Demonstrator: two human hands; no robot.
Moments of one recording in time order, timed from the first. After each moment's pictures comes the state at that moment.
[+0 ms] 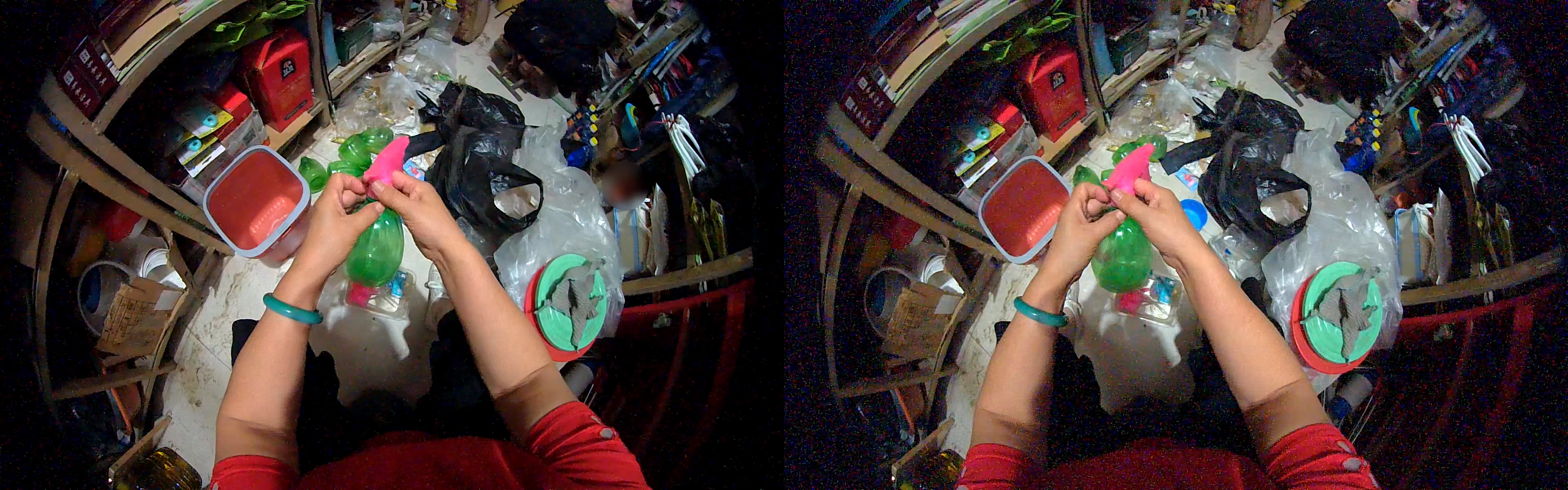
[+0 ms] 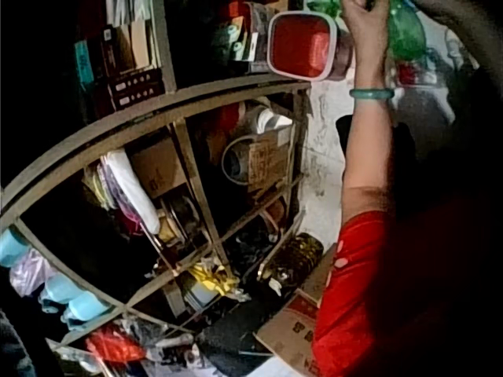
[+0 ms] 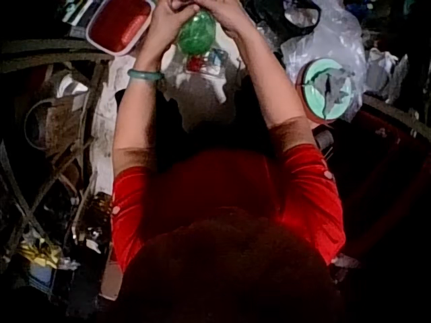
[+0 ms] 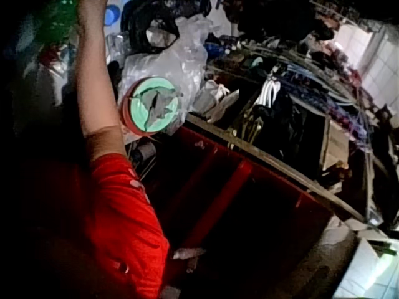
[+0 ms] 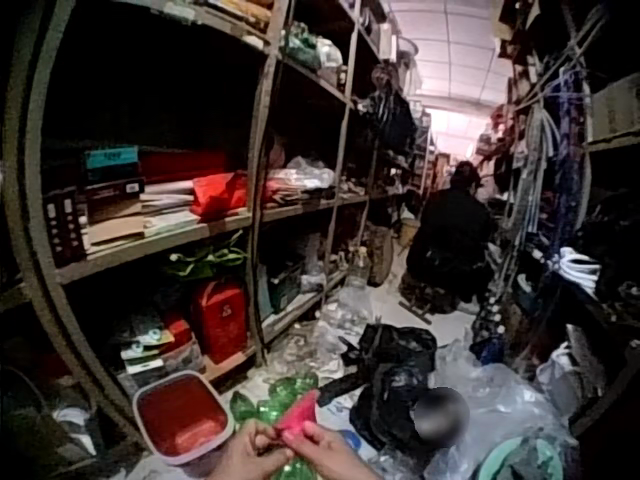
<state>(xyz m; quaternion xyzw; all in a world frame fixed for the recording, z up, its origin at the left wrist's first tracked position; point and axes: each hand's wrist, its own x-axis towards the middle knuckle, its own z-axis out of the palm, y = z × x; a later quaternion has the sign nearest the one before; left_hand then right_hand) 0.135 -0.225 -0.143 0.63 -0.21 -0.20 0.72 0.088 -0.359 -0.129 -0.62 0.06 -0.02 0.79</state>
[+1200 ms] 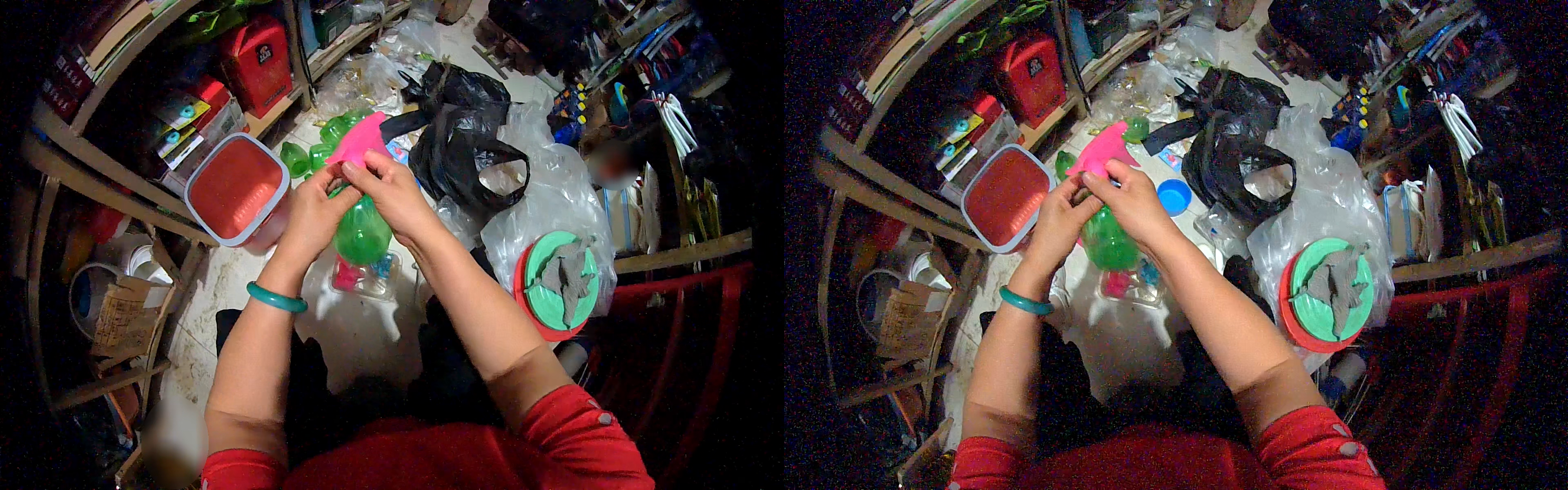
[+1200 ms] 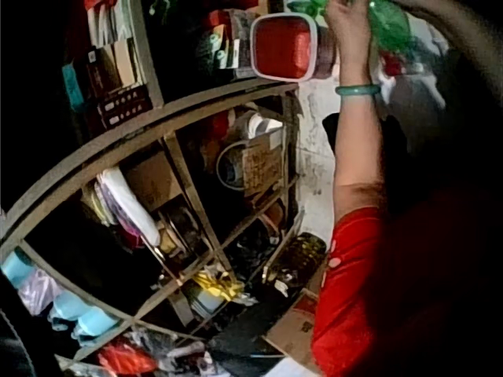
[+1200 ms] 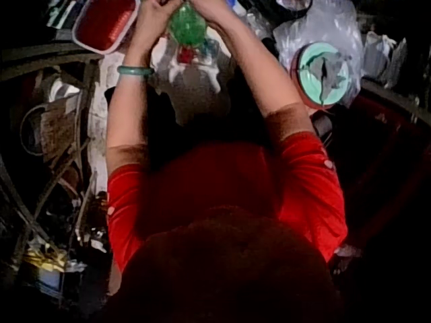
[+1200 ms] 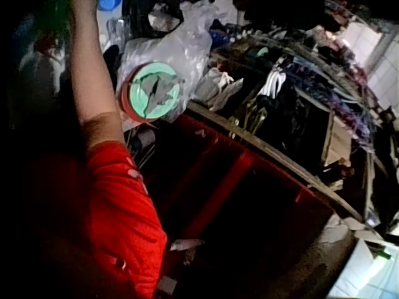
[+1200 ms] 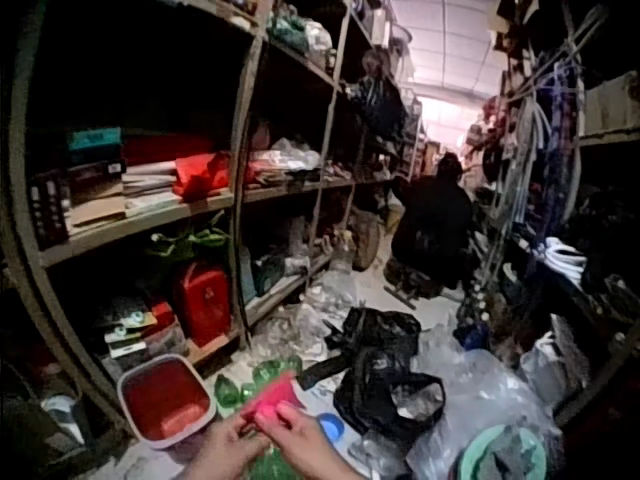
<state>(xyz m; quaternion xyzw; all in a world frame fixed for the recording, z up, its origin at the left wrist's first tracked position) 0.130 -0.227 -0.148 0.67 -0.23 -0.22 0.67 0.086 -0.355 -0.141 -0.67 0.06 -0.09 0.73</state>
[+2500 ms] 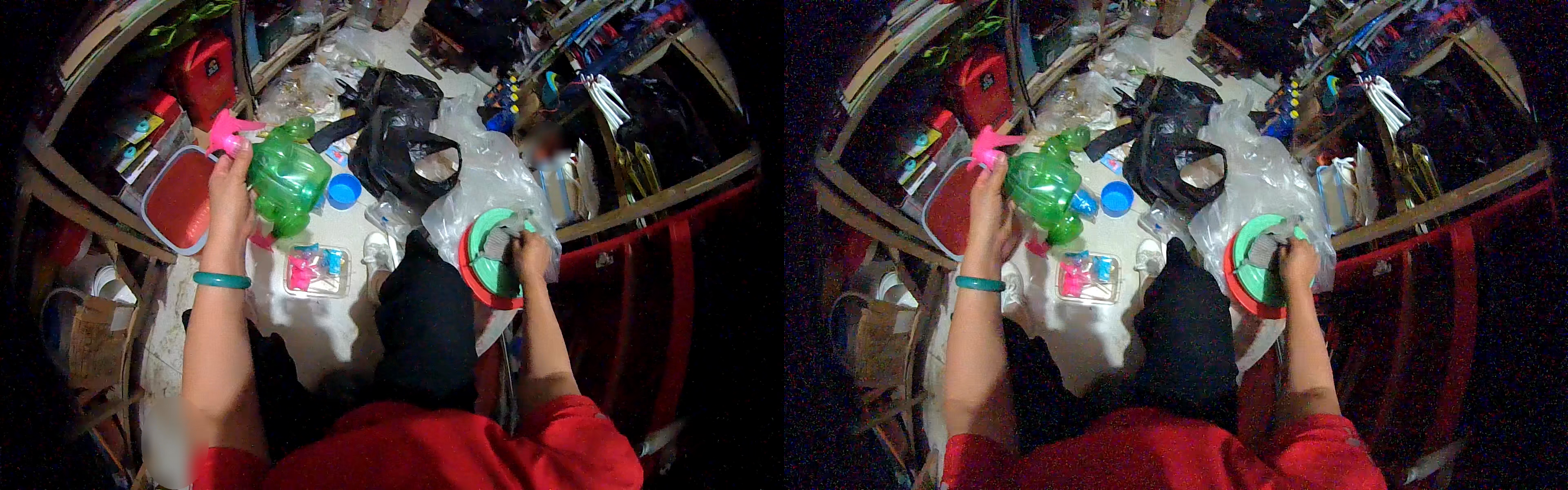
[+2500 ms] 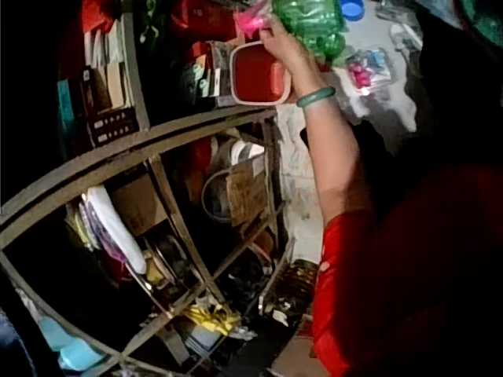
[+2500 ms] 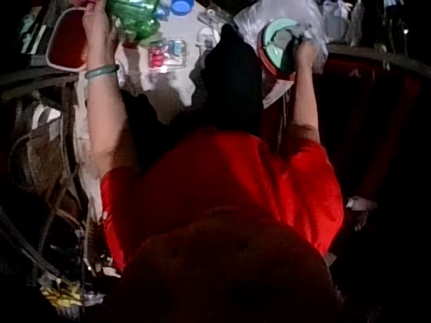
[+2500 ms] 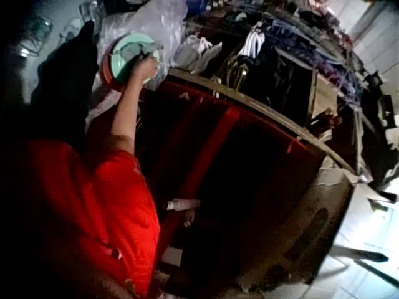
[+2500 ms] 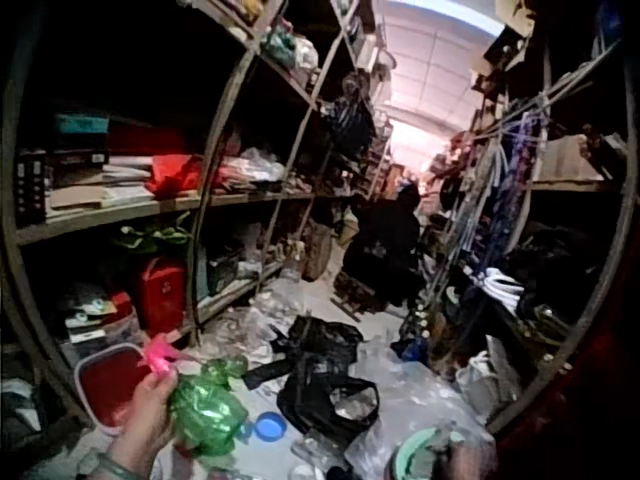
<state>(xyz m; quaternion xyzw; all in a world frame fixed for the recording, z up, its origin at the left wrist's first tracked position) 0.166 -0.204 -0.150 0.48 -0.03 -0.20 0.85 -0.211 -0.577 -0.150 -0.87 0.47 -0.04 -0.11</state>
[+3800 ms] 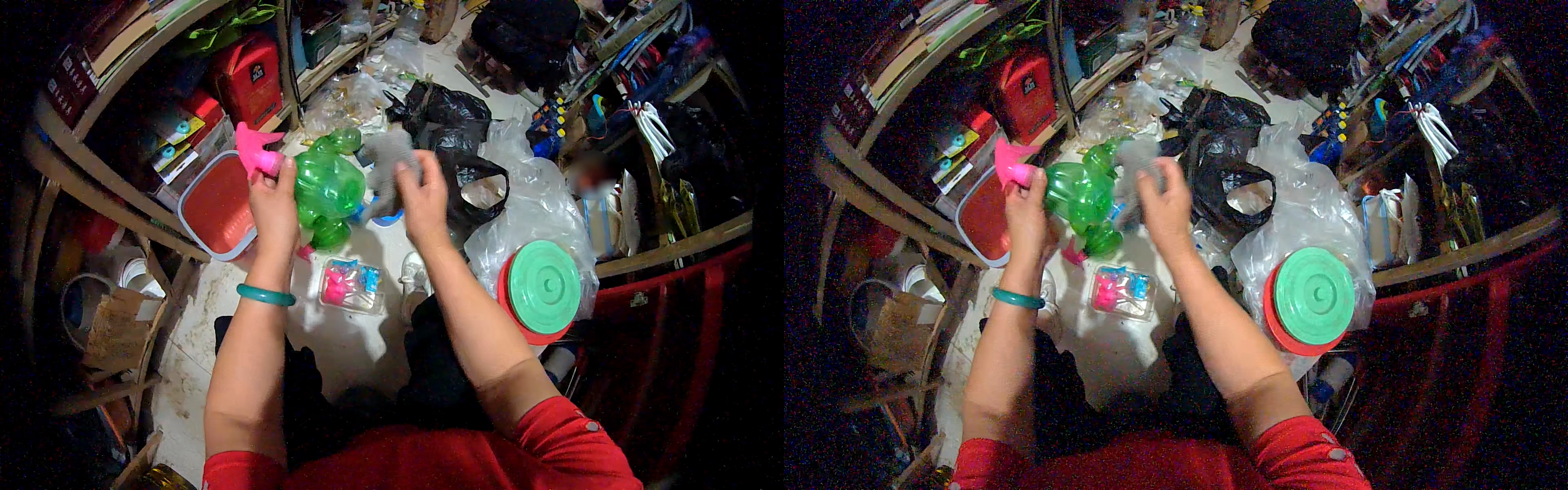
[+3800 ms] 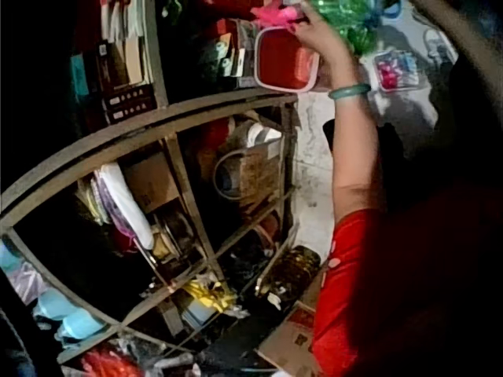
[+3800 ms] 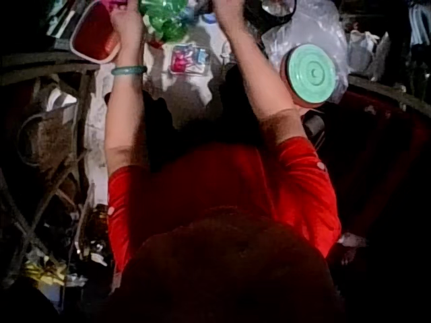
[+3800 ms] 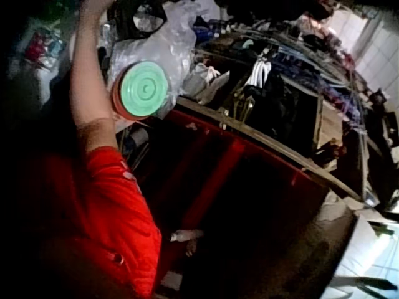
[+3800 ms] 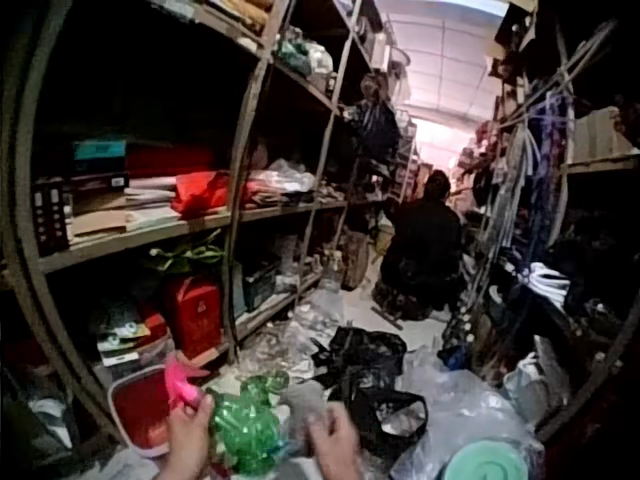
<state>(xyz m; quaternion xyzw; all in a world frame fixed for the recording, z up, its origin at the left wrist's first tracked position) 0.165 -0.217 -0.152 0.58 -0.04 -0.01 0.81 0.077 -0.391 -0.150 -0.74 0.12 -0.34 0.56</state>
